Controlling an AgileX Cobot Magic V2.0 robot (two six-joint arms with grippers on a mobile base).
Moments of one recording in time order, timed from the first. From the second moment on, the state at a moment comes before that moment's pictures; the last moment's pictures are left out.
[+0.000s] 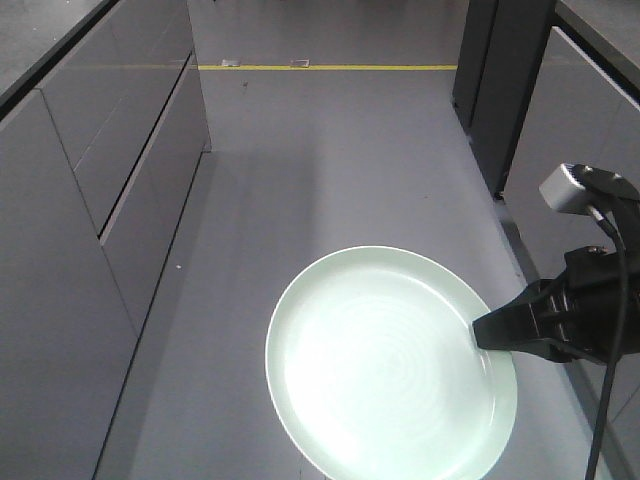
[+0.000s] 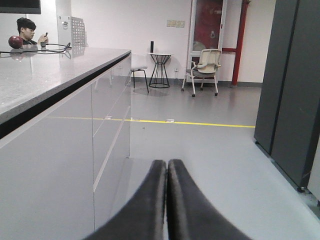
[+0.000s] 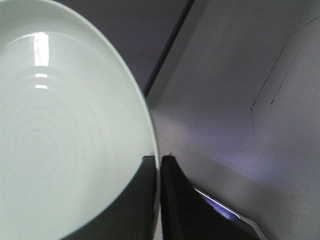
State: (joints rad) left arm -0.01 -0.01 0.03 -0.06 0.04 -0.01; right arm 0.07 1.15 -0.91 0.72 1.06 -0.51
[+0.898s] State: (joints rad) left arm -0.01 -0.01 0.03 -0.06 0.04 -0.01; right arm 0.07 1.15 -0.91 0.72 1.06 -0.51
